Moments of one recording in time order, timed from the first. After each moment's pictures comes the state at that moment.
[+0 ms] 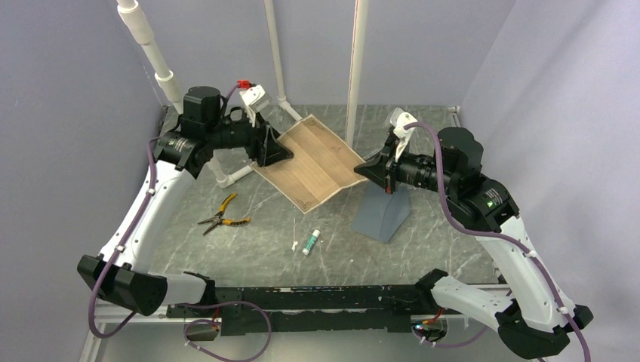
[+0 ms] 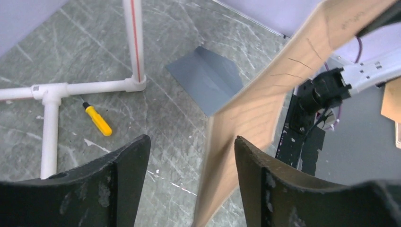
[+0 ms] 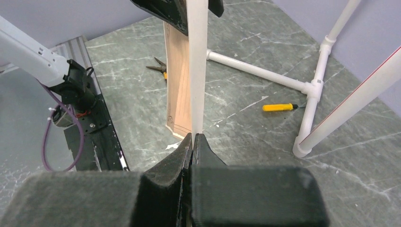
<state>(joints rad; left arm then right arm) -0.33 1.32 1.50 -0.61 0.81 0.09 0.58 0.97 1.38 -0.65 -0.49 -0.07</state>
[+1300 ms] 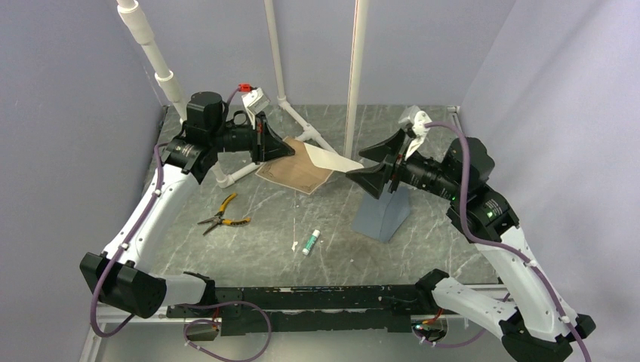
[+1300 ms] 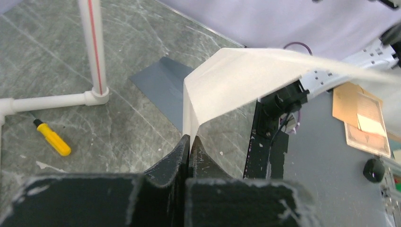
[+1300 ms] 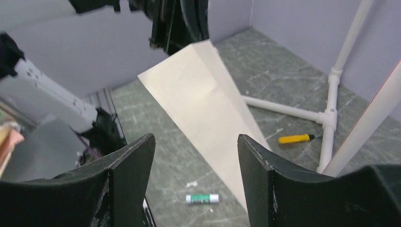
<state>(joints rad) -0.33 1.29 1.37 -0.41 0.96 -0.06 0.58 0.89 1.28 -0.43 -0.52 0.11</state>
